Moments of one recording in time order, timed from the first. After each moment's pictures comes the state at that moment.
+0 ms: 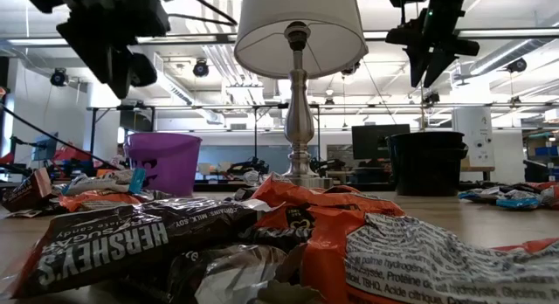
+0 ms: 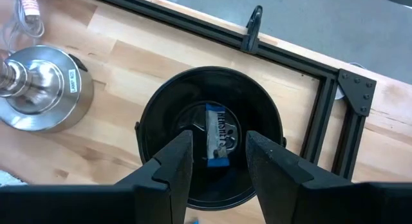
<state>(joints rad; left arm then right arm) 0.10 1.12 0.91 -0.96 0.31 0.03 -0.64 1.23 1.29 -1.18 0.25 0.50</state>
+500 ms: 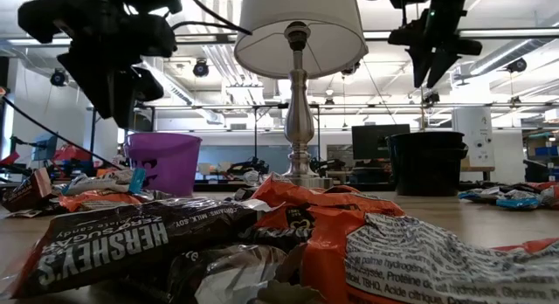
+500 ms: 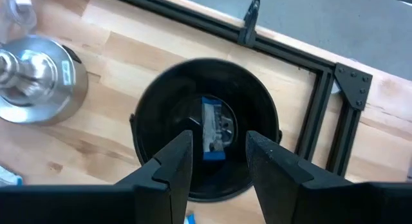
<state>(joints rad) -0.01 1.24 0.86 -0.86 0.18 -0.02 -0.64 1.23 1.29 -1.21 0.25 0.50</state>
